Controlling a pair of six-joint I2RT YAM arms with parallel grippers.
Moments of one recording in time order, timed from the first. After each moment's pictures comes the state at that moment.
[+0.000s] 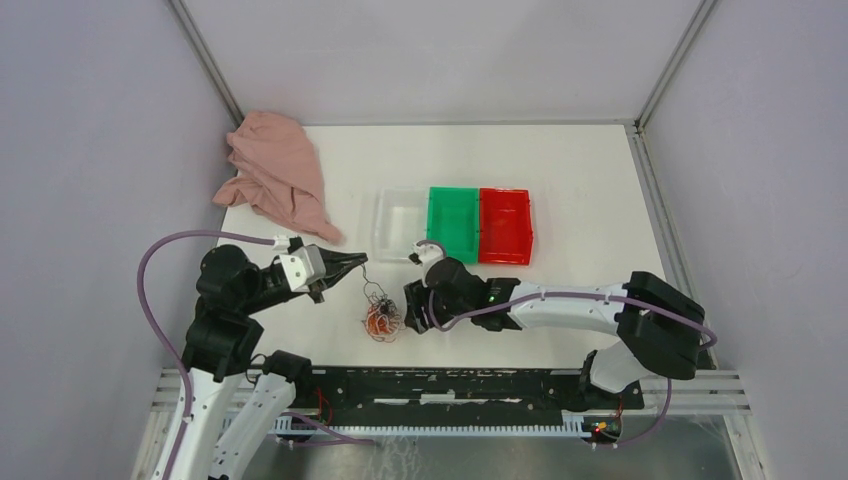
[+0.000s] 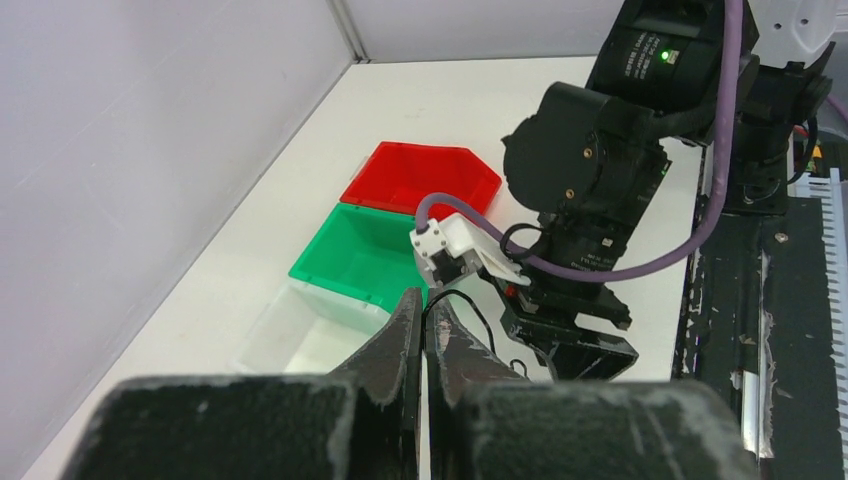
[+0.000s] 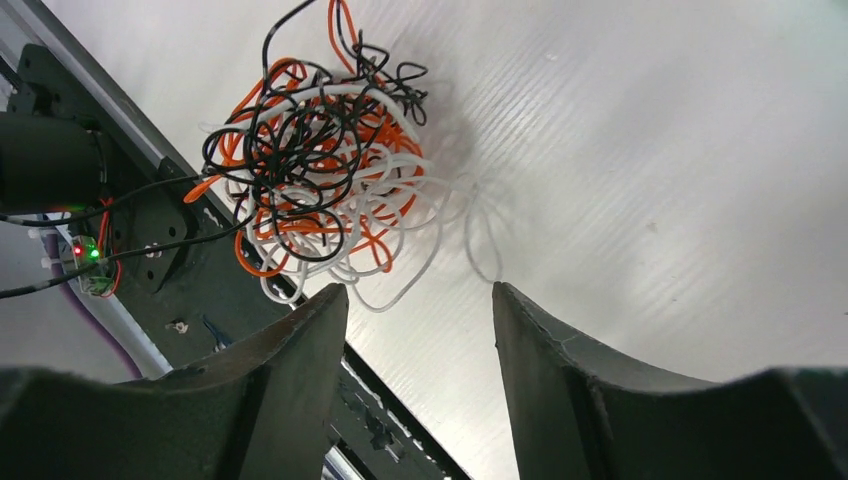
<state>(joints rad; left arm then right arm) -0.28 0.50 0.85 -0.40 0.86 0.35 1.14 1.53 0.84 -0.04 0.03 0.60</state>
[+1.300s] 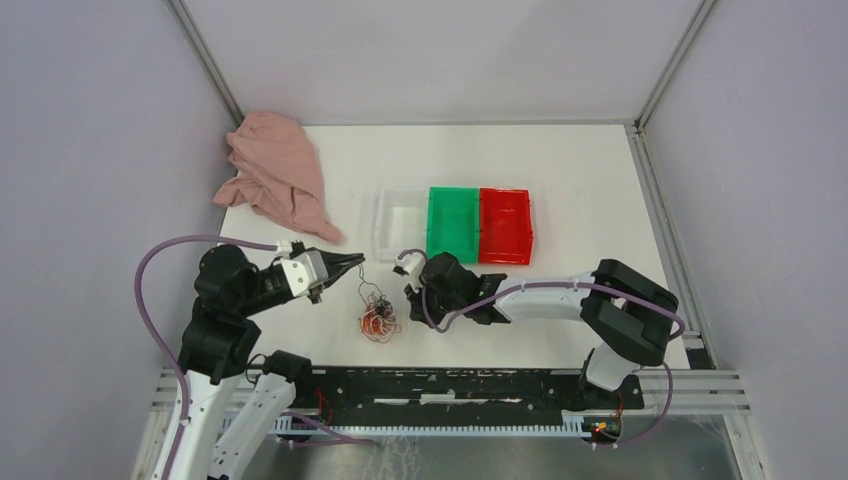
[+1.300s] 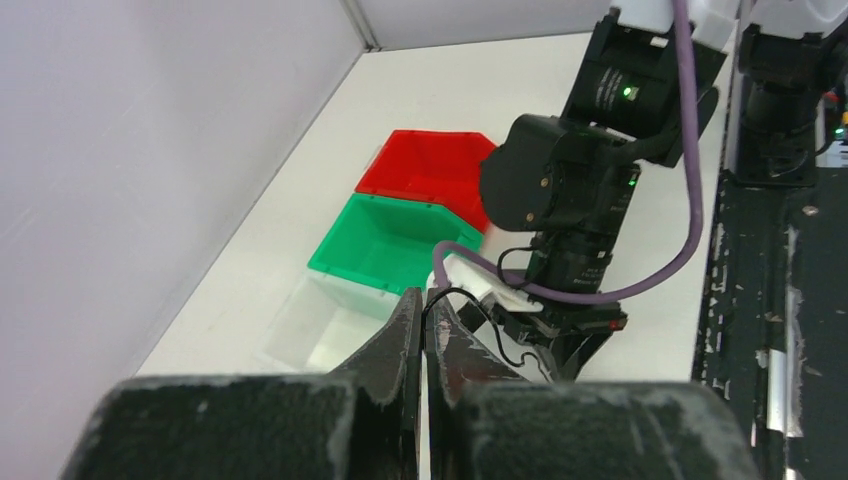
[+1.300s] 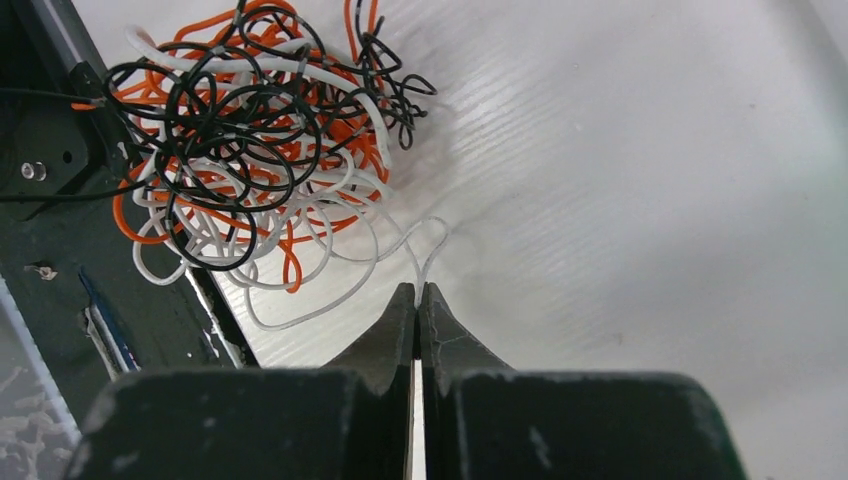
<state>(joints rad) -0.28 0.50 0.88 -0.46 0.86 0.44 1.08 1.66 0.83 0.11 -0.15 0.22</state>
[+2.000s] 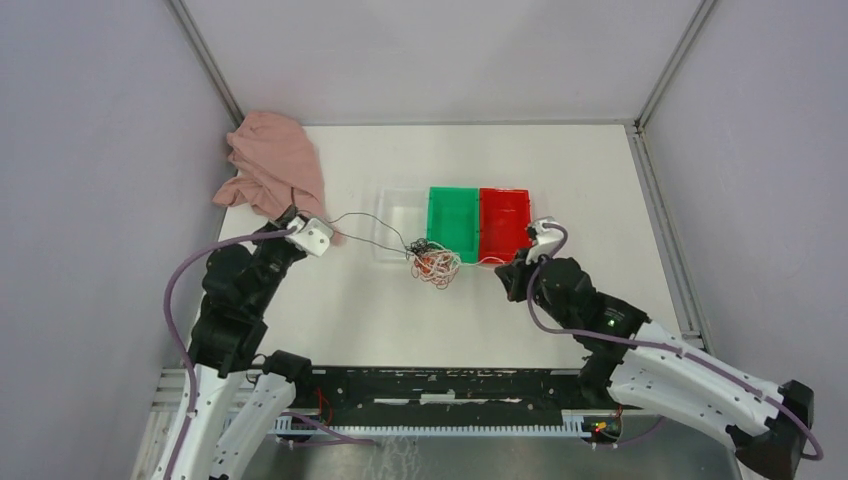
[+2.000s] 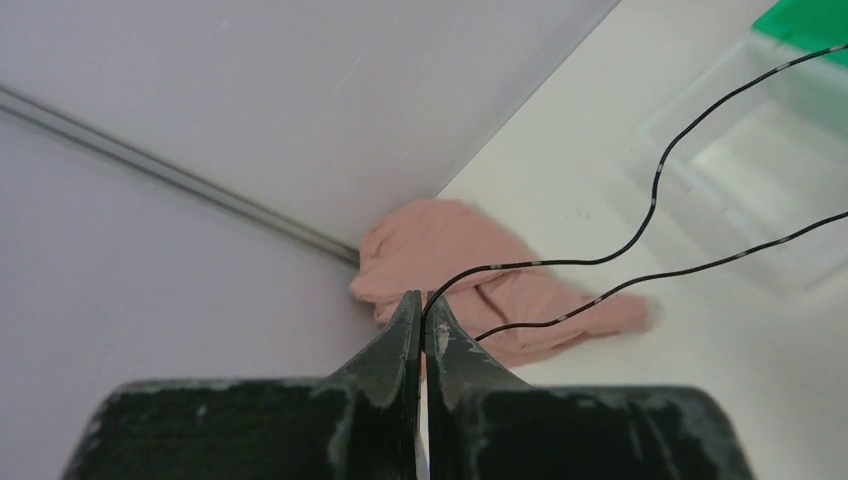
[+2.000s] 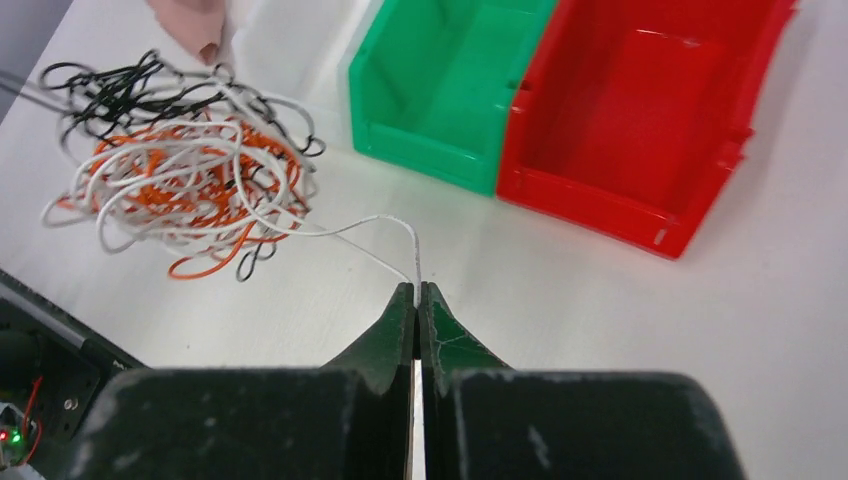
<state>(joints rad) -0.28 0.51 0.84 -0.37 0.03 0.78 0.91 0.75 0.56 -0.22 0.32 0.47</state>
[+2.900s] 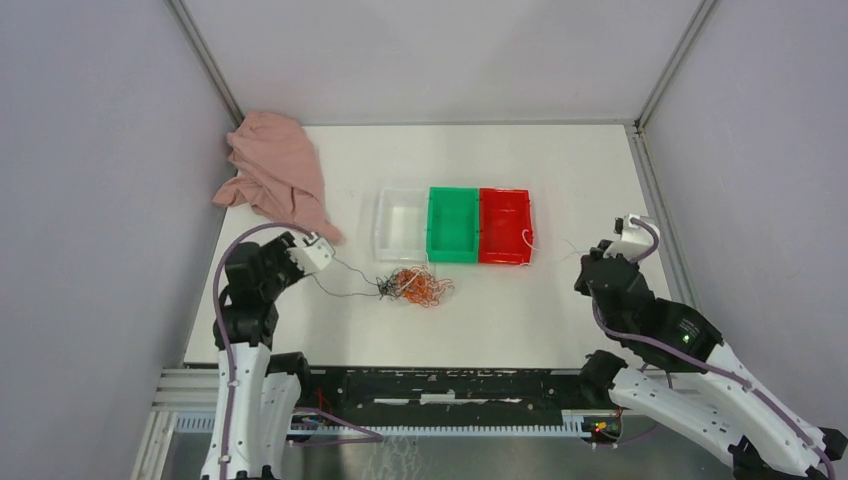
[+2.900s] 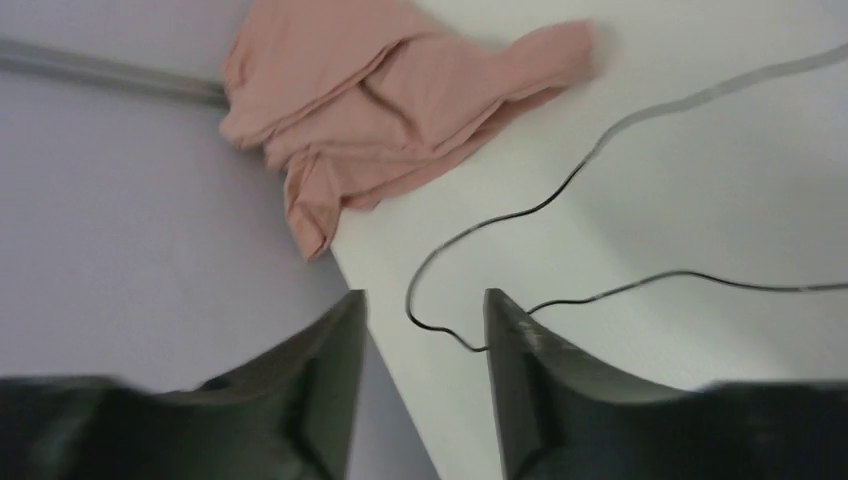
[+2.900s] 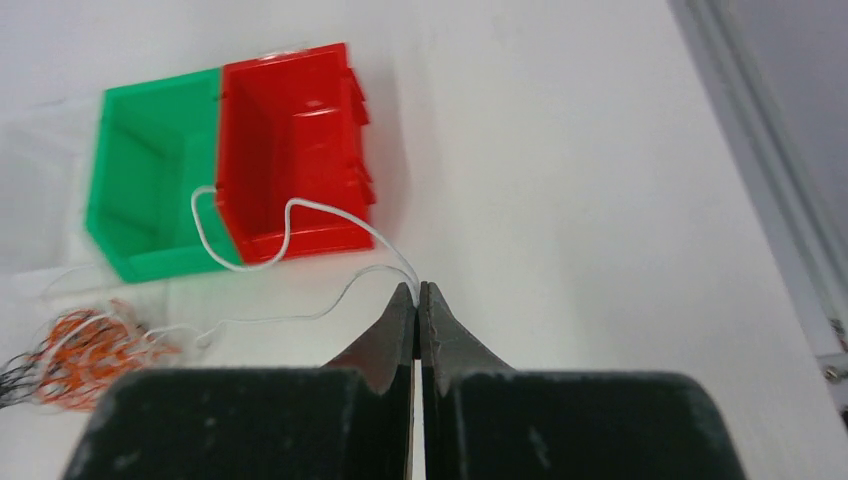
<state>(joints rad) 0.12 0.56 0.53 -0.42 0.15 1.09 0.84 0.56 0.86 -0.95 0.89 0.67</state>
